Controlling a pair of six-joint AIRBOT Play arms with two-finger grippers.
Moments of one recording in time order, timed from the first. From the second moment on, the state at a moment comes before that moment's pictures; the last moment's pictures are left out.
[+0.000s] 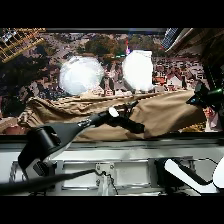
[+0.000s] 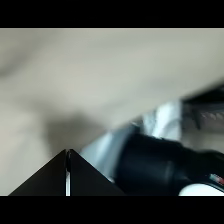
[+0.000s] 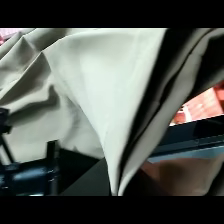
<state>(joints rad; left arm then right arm) -0.90 -1.87 1.31 0.21 -0.78 -1.04 -0.54 -1.13 1.29 -1.13 1.71 1.54</state>
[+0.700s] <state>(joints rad) -0.19 -1.24 1.18 0.36 -1.26 -1.02 0.00 -1.13 1.29 -1.18 1.51 1.87</state>
